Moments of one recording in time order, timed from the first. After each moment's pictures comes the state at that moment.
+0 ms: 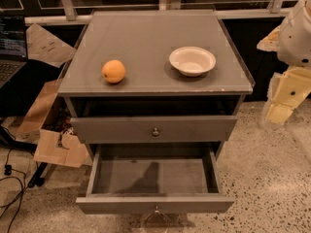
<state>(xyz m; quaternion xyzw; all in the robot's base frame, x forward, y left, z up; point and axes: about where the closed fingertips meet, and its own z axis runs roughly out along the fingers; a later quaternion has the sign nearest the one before) 0.438 -0.217 0.977 -0.60 0.78 -0.04 0.16</state>
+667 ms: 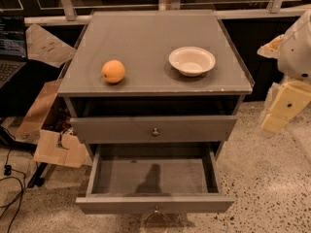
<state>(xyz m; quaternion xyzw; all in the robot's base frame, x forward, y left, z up) 0.433 -0.212 0.965 -0.59 0.78 -0.03 0.19</state>
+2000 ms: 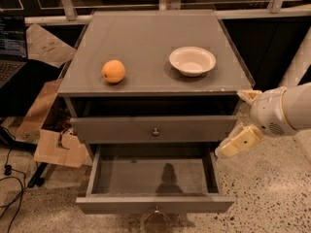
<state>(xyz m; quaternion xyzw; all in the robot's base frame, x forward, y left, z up) 0.468 -0.199 0.841 -0.48 0.80 0.10 0.35</state>
